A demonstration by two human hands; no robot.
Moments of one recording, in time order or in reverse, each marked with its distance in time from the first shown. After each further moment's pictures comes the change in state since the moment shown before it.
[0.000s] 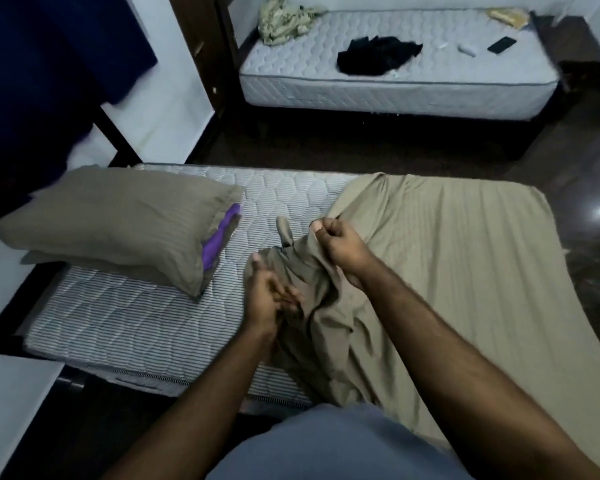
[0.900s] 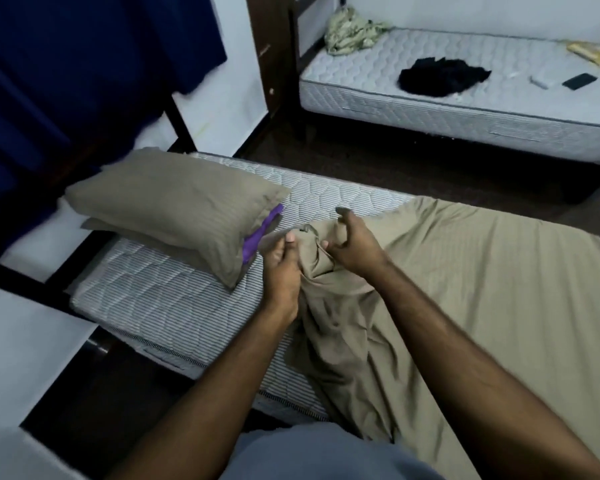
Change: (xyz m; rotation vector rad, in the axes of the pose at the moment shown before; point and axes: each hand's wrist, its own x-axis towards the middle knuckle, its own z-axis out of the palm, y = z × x) left_hand 0.020 0.058 -0.021 -0.084 0.196 0.379; right_hand 0.046 -0.017 0.052 -0.636 -0.054 -0.154
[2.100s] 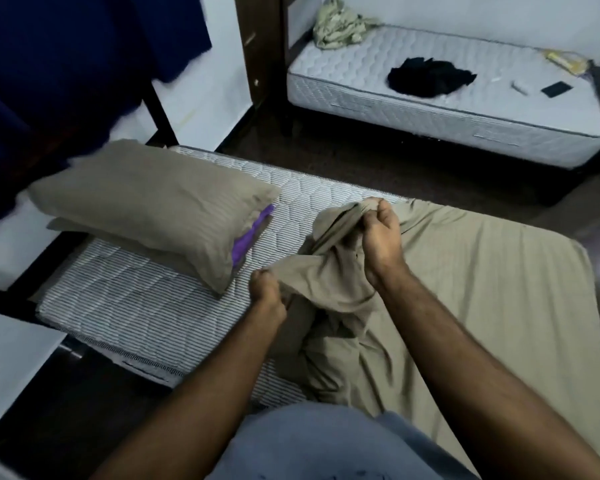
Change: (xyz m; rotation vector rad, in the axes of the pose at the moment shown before) left_hand 0.077 -0.057 -0.044 -0.107 0.166 -0.572; right_hand 0.027 -0.031 -0.001 0.847 0.464 0.241
